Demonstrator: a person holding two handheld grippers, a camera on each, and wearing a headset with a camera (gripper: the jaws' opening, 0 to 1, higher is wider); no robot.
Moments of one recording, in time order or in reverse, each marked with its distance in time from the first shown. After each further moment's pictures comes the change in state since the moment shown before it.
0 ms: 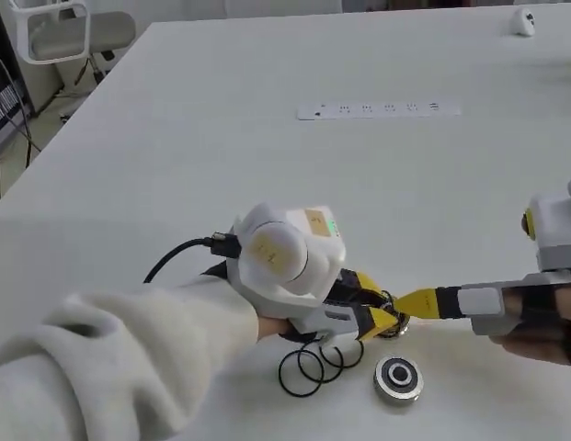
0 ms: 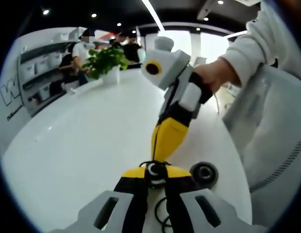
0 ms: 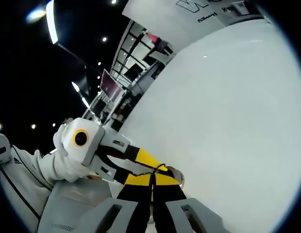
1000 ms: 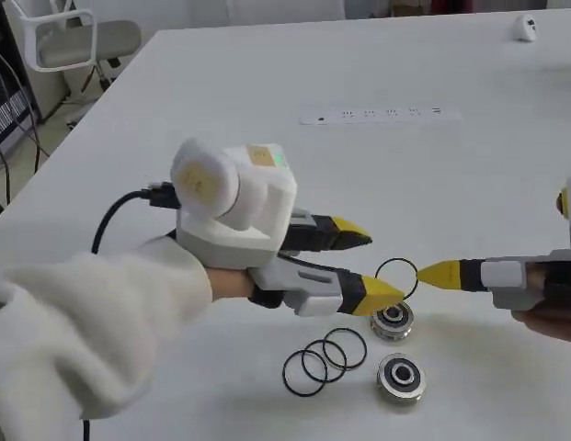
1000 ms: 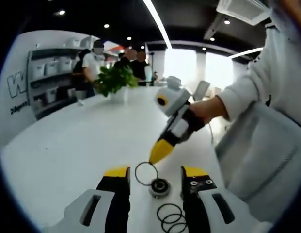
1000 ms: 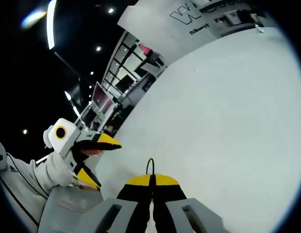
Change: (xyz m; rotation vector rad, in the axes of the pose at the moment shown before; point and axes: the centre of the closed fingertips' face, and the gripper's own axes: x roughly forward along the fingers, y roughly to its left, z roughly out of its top) left arm -0.068 0.011 0.057 -0.030 -0.172 0.024; right arm -0.026 -0.014 0.027 0.000 -0.101 -0.101
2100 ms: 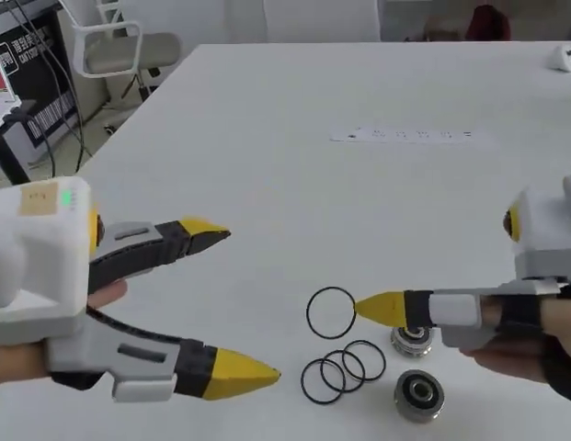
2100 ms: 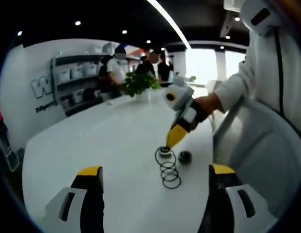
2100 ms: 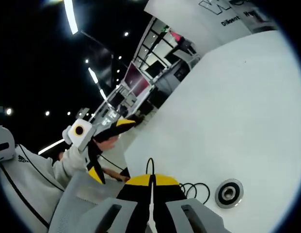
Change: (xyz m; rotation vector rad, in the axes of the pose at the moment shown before) left arm -0.130 -0.026 -0.040 -0.062 0.015 0.230; right arm 0.050 0.105 -0.038 -0.088 0.149 0.254
